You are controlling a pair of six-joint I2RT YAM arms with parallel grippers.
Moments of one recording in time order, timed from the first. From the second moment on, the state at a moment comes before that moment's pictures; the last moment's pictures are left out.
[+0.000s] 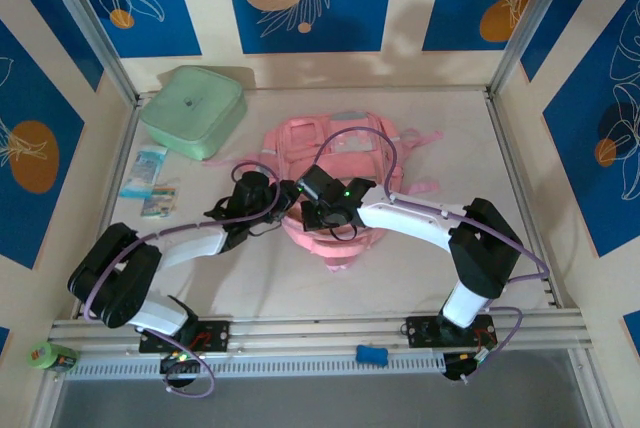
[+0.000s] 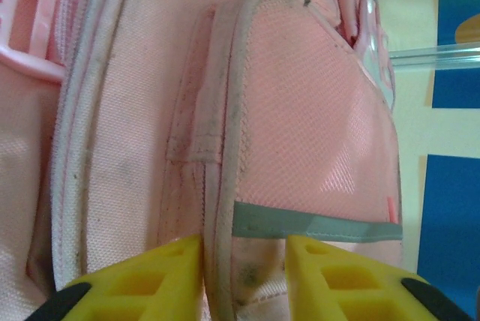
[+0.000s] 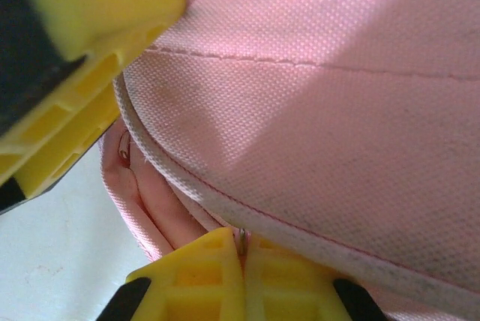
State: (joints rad) left arm -0.64 1.46 0.63 0.31 0.11 -1.30; right arm 0.92 1.66 1.18 -0.61 0.10 0.68
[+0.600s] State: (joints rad) left arm -0.56 1.46 0.65 0.25 0.18 -1.15; right arm 0.92 1.56 1.14 -0.70 0.20 0.68
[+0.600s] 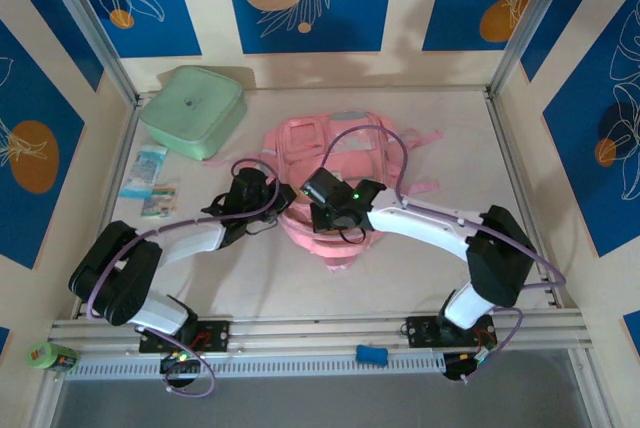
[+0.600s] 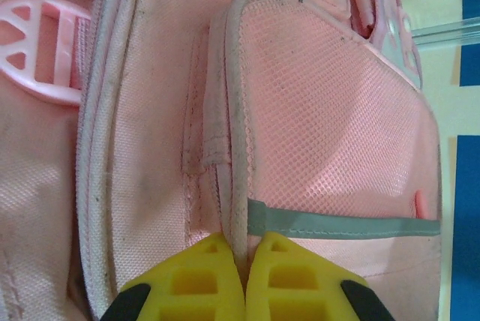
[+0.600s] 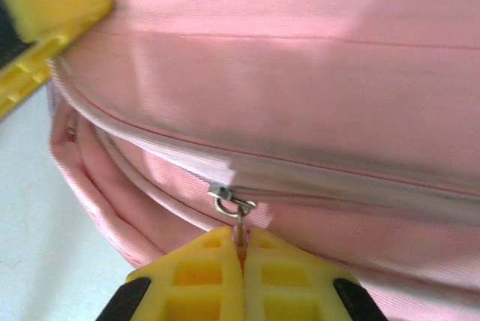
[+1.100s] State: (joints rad) left arm -0.35 1.45 0.75 0.05 0.35 -0.86; right arm 0.77 1.43 1.07 -0.76 0.21 0.51
